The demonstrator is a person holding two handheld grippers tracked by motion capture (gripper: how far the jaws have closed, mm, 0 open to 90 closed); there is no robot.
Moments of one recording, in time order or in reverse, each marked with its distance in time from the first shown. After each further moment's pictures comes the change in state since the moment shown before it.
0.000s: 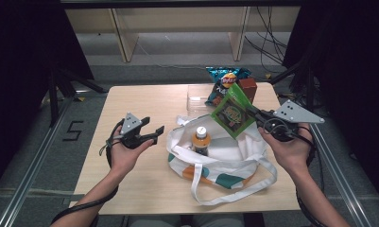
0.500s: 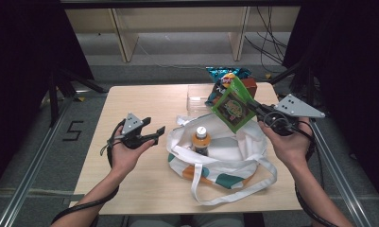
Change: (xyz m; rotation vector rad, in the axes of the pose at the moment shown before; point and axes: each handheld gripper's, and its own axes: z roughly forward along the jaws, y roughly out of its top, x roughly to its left) left arm -0.001 -0.001 0.002 0.007 -0.007 0.007; right arm -0.008 0.007 0.007 -0.028 -0.026 0.005
